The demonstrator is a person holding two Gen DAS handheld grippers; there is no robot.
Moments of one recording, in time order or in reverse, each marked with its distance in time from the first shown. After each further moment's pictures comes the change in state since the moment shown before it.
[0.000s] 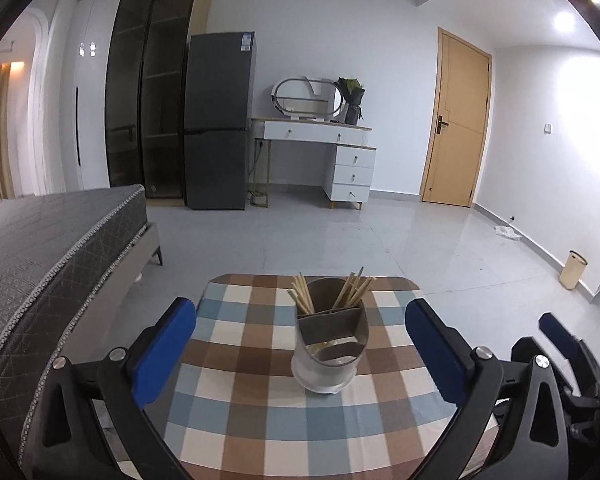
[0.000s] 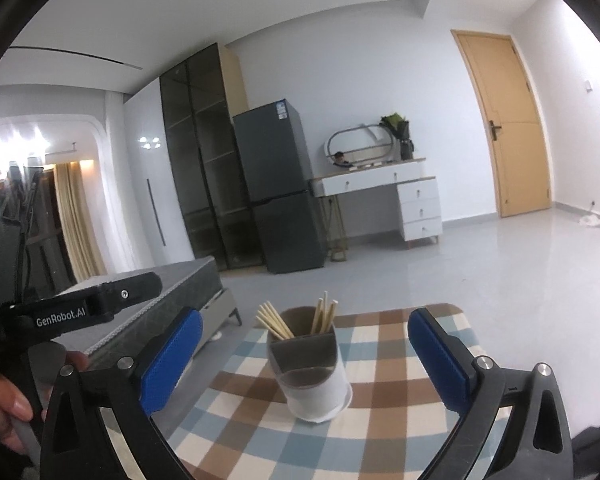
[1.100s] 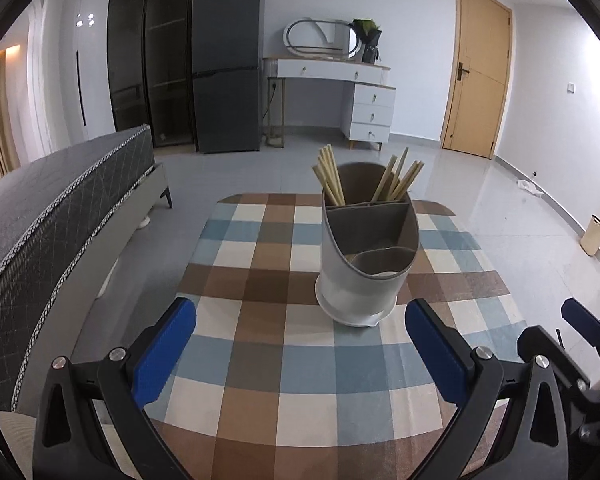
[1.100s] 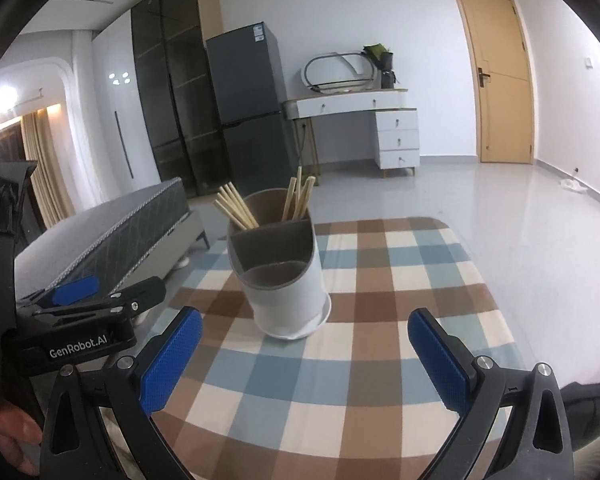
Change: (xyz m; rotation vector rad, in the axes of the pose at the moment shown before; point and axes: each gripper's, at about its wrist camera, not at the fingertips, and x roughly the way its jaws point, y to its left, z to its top) left arm 0.065 0.010 -0.085 0.002 0.198 0.063; right arm 0.046 -0.004 -0.080 -0.013 0.280 -0.109
